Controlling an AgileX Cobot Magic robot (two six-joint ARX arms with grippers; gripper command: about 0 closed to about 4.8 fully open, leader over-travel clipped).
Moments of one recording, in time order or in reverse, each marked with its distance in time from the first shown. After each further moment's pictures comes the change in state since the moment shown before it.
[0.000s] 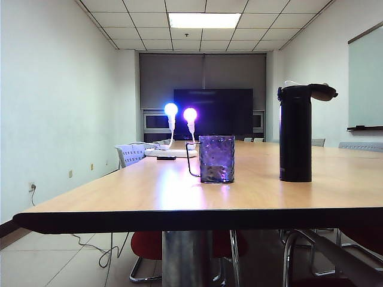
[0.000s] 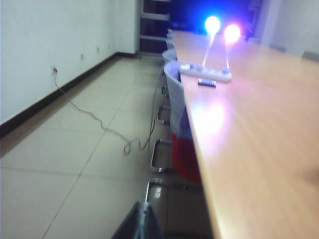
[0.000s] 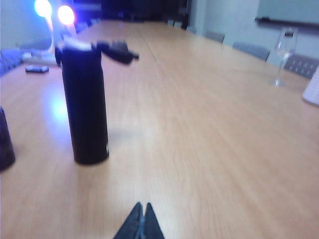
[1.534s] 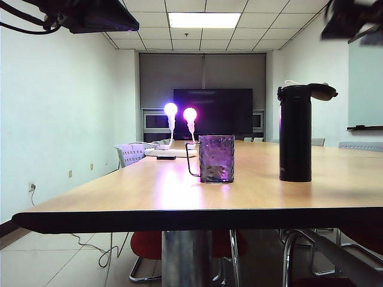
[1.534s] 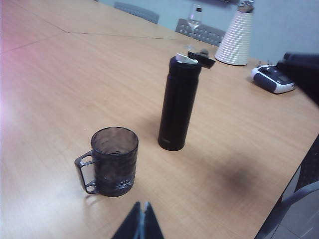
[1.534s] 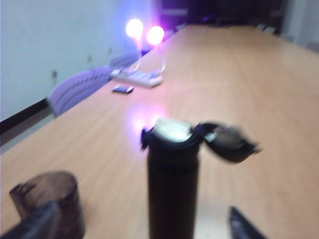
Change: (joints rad) left arm -0.406 1.132 0.662 0.284 0.454 0.014; right arm 0.048 1.177 0.511 0.653 -0.286 0.030
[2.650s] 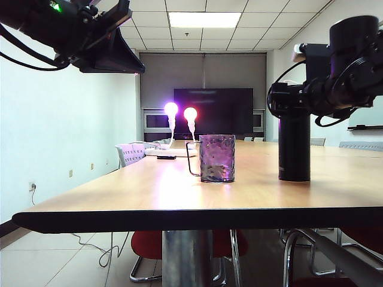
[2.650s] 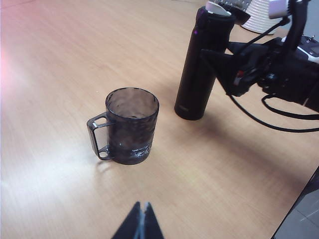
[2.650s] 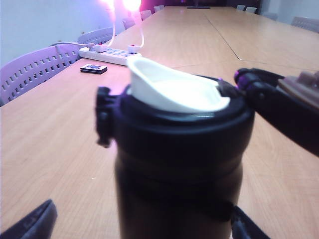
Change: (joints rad) left arm 0.000 0.150 0.003 0.025 -0.045 0.004; right arm 0.109 0.700 0.338 0.322 0.208 0.000
